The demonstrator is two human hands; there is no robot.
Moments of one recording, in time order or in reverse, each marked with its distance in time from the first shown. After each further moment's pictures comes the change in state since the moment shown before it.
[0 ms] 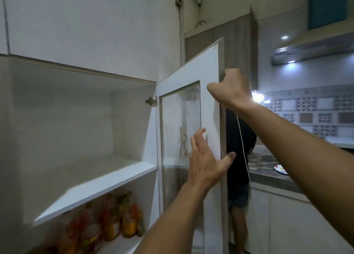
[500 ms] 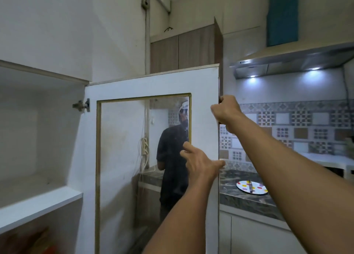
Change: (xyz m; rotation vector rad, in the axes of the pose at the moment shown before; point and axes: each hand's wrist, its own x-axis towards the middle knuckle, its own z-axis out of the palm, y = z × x) left_hand 0.138 0.029 0.263 -0.083 -0.072 -0.415; right_hand 0.156 0.257 -0.048 0.012 0.015 0.254
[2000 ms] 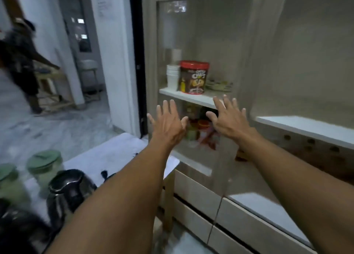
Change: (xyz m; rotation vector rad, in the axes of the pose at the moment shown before) left_hand -0.363 -0.228 -0.515 1.229 1.009 -0.984; right_hand -0.530 -0.212 0.369 0.188 -1.294 -1.171
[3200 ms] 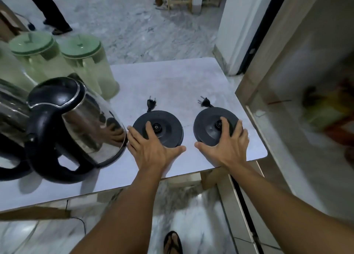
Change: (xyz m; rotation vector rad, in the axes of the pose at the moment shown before) left_hand -0.061 -0.250 0.266 0.101 0.009 -1.259; right_hand 0.099 -0.095 0.452 0.170 -0.512 -0.394
